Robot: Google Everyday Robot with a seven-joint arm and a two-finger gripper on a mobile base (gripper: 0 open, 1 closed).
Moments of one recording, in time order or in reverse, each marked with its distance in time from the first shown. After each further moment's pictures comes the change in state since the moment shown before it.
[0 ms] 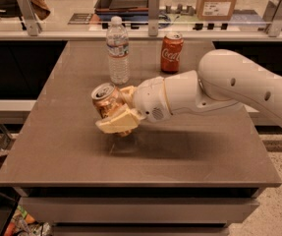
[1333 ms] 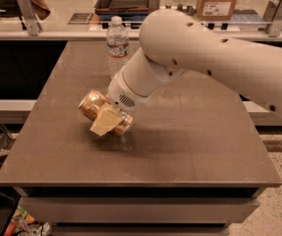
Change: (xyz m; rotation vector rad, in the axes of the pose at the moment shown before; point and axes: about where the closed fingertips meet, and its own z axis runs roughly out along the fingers) arm 0.021 -0.010 0.025 0.063 0.533 0.081
